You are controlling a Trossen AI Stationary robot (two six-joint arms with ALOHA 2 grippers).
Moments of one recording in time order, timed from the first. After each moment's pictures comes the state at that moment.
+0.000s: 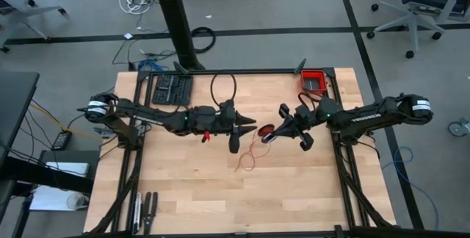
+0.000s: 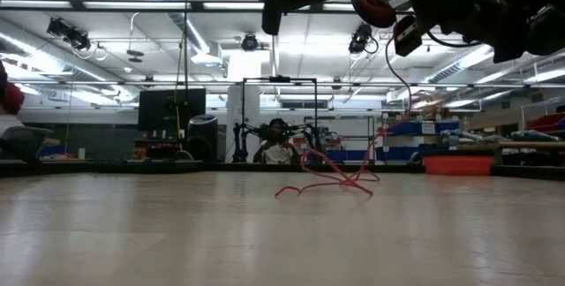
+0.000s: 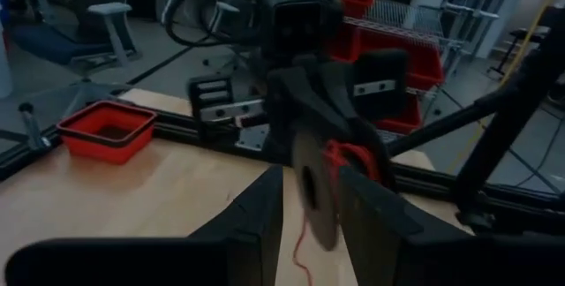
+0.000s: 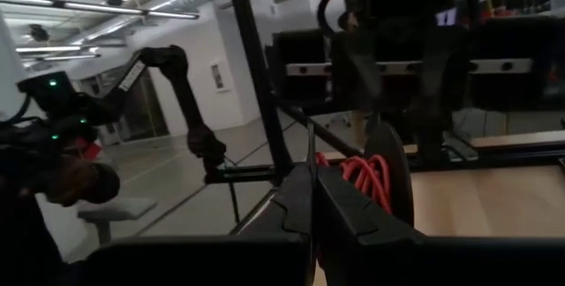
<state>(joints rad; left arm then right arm) -0.06 1.59 1.01 0.50 -0.14 -0.22 -0.15 1.07 0.24 1.04 -0.52 0.31</state>
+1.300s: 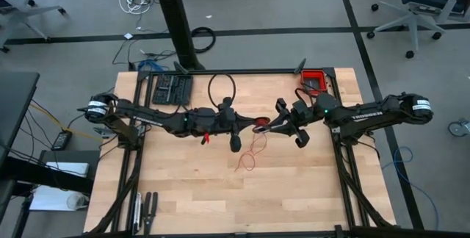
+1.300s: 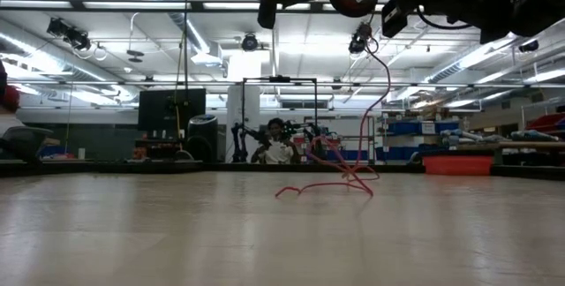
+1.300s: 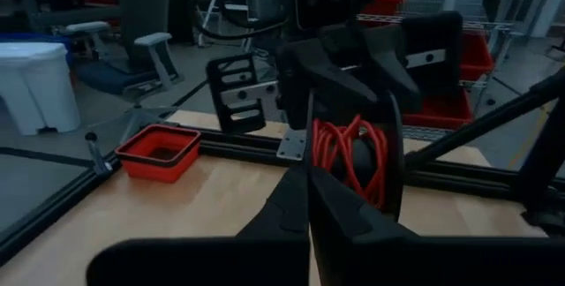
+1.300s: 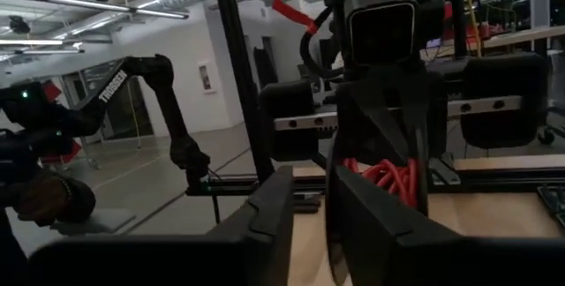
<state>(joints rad) -0.07 1.59 1.02 0.50 -0.27 -0.09 -0.13 1.06 0.38 0.89 -0.48 0.27</state>
